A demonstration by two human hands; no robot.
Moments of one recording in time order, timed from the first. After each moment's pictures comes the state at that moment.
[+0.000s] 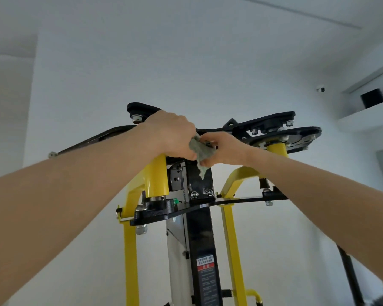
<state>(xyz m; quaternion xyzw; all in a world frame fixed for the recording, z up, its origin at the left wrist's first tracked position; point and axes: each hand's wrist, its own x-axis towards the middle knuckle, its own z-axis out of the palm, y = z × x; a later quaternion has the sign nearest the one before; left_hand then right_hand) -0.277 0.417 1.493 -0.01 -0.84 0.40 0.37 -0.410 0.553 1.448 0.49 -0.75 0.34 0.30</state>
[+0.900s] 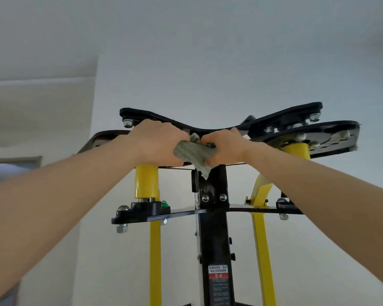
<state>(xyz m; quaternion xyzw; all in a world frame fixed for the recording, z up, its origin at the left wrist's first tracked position) -0.277 0.441 1.474 0.09 -0.85 0.38 0.36 -0.465 0.557 1.472 0.53 -0.73 0.14 0.41</state>
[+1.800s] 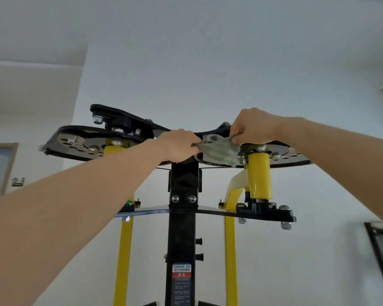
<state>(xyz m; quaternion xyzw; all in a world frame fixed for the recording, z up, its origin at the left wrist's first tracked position) -0.378 0.487 1.482 0.05 -0.91 0.18 0.37 -0.477 0.699 1.513 0.47 -0.78 0.06 0.40</state>
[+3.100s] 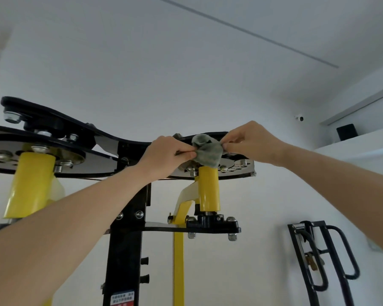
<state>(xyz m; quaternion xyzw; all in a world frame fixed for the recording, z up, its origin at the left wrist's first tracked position) -0.446 0.531 1.467 -0.24 -0.81 -0.01 0.54 -0.499 0.787 1.483 0.47 -0.73 0.31 0.39</state>
